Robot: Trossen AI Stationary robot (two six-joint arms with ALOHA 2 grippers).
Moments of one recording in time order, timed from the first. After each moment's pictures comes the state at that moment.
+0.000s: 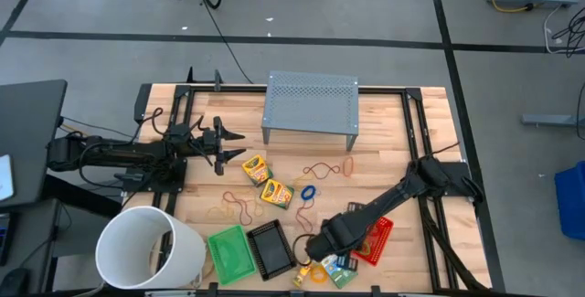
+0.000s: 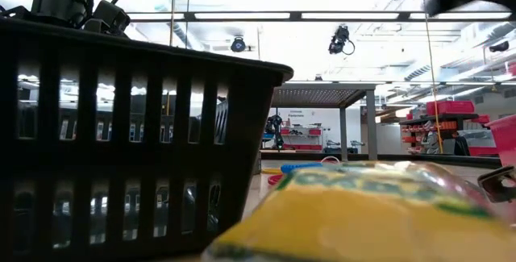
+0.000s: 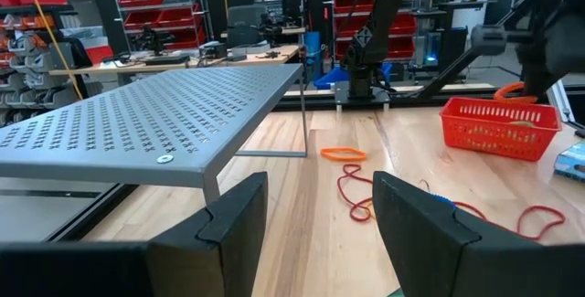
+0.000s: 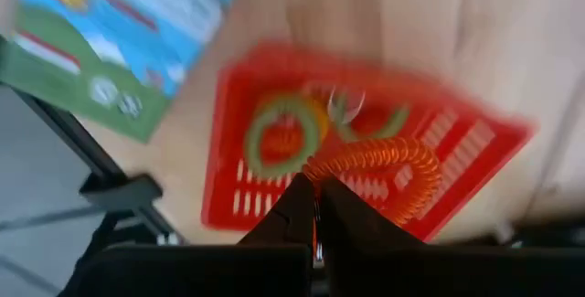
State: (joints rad) left arm 0.29 0.77 0.01 0.78 0.14 0.12; right arm 0.56 2.13 1.83 -1.55 -0.24 0.79
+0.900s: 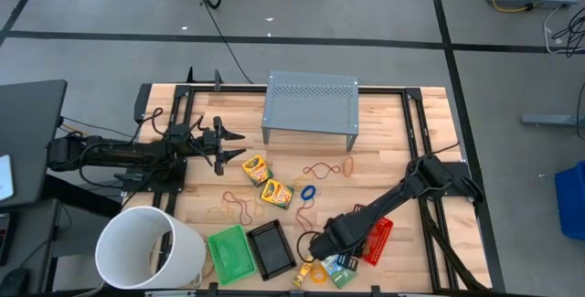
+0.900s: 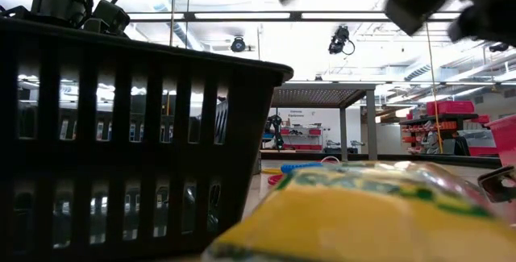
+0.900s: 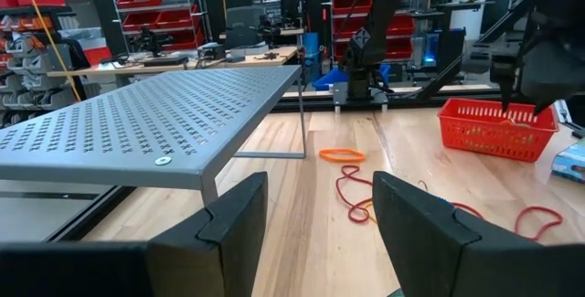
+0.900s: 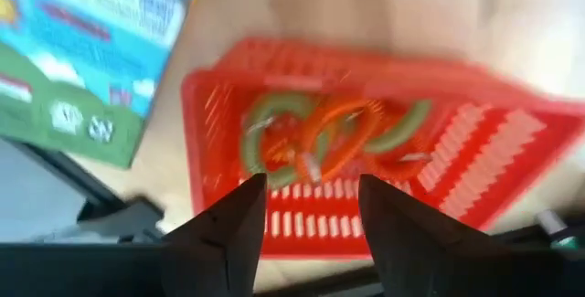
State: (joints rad) left arm 0.29 0.77 0.01 0.78 0.14 0.12; right arm 0.56 2.09 1.70 -1.44 -0.23 0.90
